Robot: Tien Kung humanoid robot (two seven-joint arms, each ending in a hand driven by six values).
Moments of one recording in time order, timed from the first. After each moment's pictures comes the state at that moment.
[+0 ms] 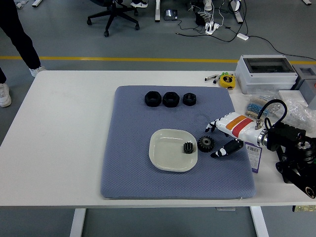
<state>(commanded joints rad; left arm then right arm) -0.11 0.11 -0.56 -0.22 0.76 0.26 0.11 0.79 -0.34 0.46 0.79 -2.02 -0.19 0.33</state>
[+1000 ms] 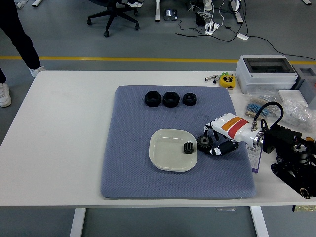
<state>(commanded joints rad) -0.11 0.12 -0.55 -0.22 0.76 0.26 0.11 0.79 -0.33 0.44 0.78 -1.98 -0.24 0.36</state>
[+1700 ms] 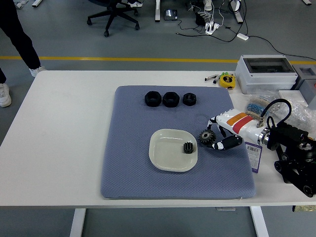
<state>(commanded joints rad) -0.11 0.11 -0.56 -0.22 0.77 0.26 0.11 0.77 -0.34 0.50 0.79 -1.94 -0.24 0.37</state>
